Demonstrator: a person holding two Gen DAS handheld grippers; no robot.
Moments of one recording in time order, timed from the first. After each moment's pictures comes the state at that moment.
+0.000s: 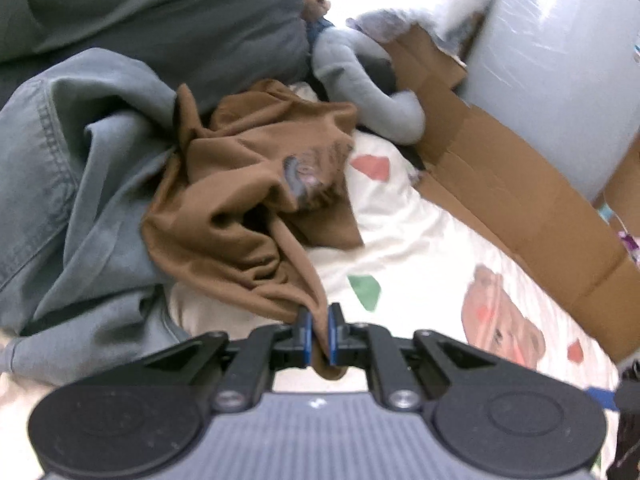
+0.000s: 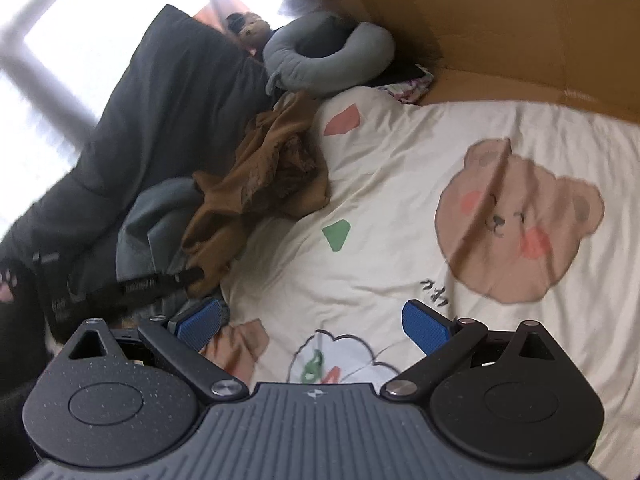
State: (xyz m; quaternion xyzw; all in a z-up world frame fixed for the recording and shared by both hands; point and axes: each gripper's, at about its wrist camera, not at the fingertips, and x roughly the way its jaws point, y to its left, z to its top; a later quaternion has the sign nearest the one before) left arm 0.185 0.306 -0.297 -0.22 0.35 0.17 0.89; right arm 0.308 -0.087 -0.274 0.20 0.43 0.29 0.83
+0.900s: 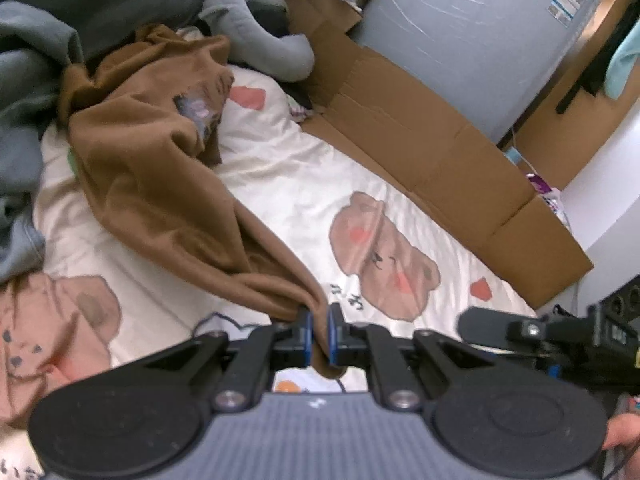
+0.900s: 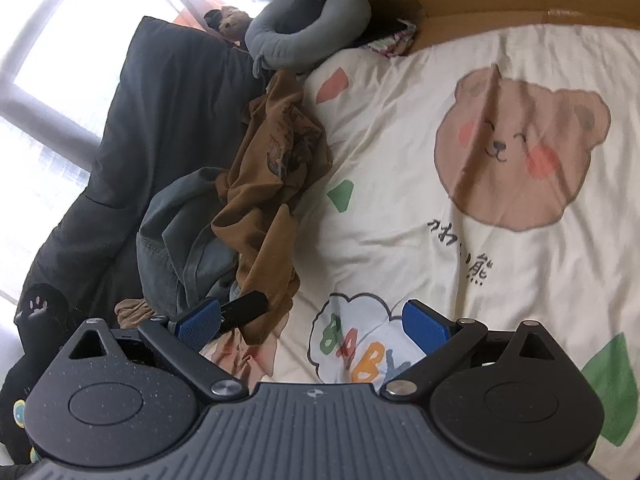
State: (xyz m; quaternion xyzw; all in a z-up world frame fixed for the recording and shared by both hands) left arm 0.178 0.210 -0.315 -0.27 0.36 0.04 0.89; right arm 0.300 -0.105 -0.318 0.28 0.47 0.31 0.78
